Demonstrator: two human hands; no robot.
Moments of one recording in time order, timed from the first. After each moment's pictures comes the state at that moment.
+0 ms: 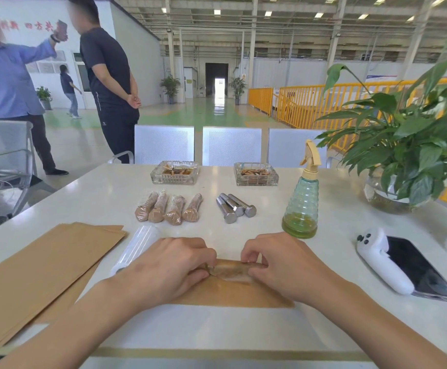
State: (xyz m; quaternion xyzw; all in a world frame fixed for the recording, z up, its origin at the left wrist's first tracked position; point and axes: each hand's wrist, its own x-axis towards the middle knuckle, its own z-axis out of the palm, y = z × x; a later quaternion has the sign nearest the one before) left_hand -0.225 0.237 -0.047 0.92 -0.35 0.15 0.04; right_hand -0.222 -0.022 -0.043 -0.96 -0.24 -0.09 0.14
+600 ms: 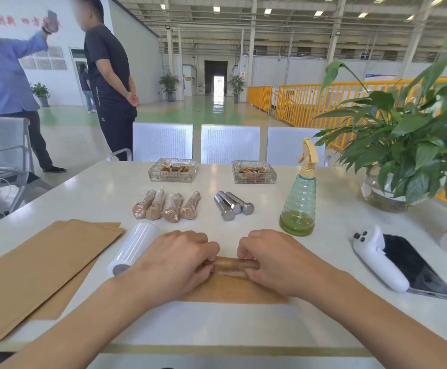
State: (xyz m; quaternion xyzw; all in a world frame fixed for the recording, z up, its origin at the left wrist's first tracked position) left_hand -0.230 0.218 -0.044 0.93 -0.32 0.18 0.01; right_hand -0.215 -0.018 -0.041 -0.95 -0.30 -0.07 0.05
